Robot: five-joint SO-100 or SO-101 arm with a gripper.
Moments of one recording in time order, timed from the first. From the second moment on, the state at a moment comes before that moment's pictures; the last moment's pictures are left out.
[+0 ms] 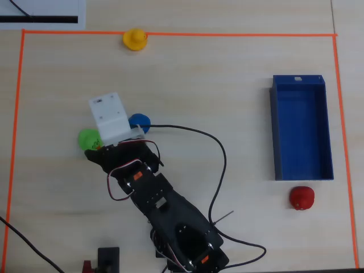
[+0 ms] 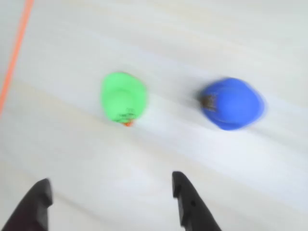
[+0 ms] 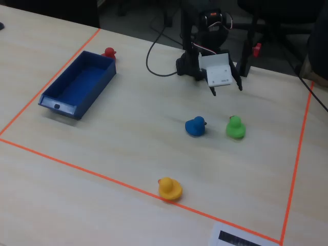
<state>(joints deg) -35.2 136.8 131.3 57.9 -67.8</state>
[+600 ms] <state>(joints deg) -38.1 107.2 126.9 37.3 -65.7</state>
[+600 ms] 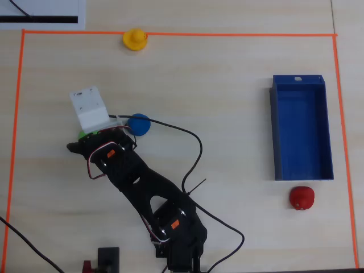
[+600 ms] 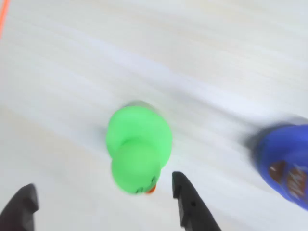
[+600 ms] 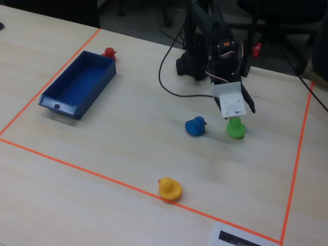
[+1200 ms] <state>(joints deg) -36.5 88.2 117.7 32.6 -63.2</state>
